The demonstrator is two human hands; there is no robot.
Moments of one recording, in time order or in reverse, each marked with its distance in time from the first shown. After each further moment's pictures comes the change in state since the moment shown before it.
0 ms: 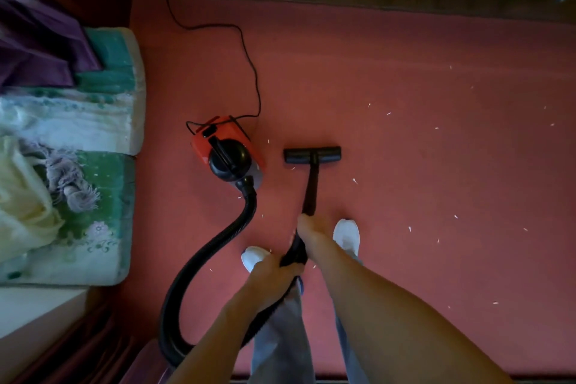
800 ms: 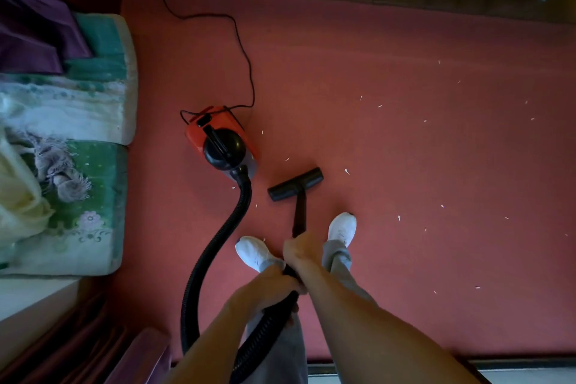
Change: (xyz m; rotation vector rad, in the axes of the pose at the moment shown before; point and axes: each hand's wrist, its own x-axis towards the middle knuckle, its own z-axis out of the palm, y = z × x) left_hand -0.032 -0.020 0.013 -0.070 -0.250 -0.169; right_hand -0.028 0.062 0.012 -0.405 0.087 -0.049
